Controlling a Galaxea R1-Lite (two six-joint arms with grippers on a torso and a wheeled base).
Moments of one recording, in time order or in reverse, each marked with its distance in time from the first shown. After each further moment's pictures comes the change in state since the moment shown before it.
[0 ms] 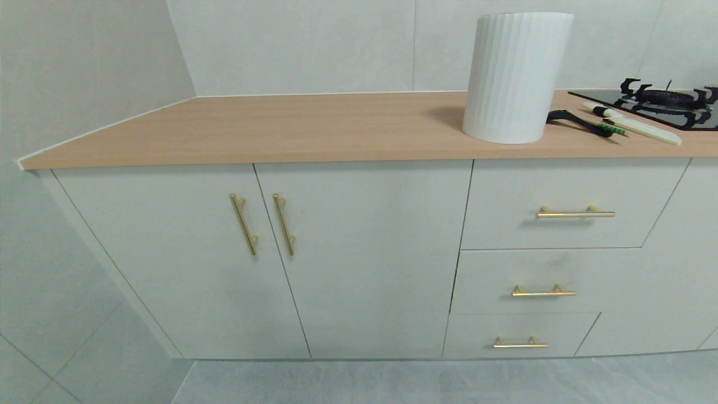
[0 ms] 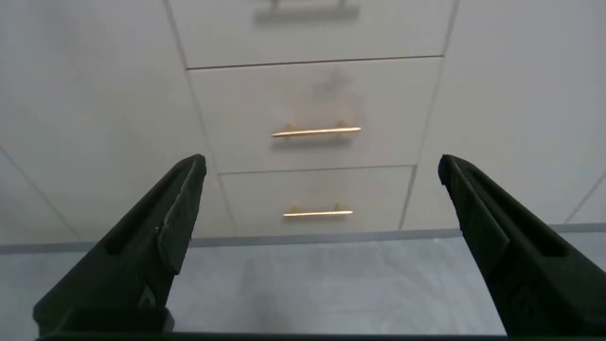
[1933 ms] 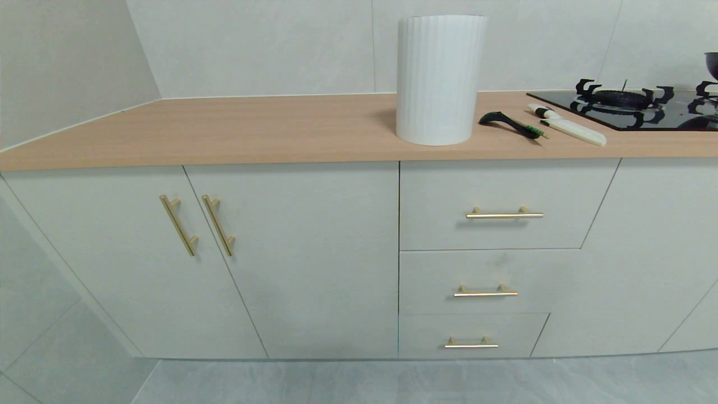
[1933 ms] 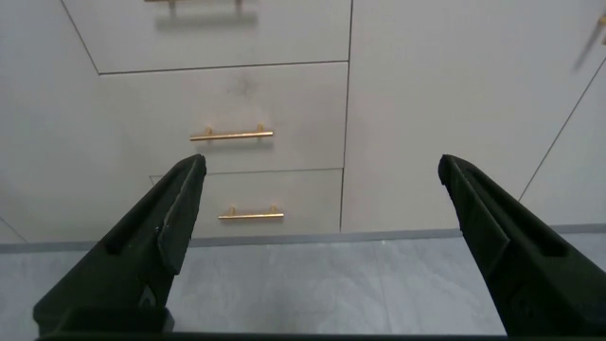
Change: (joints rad) left arm 0.000 0.000 0.000 0.000 0.000 -0.001; right arm 0.001 0.001 0.000 -0.003 0.000 -0.019
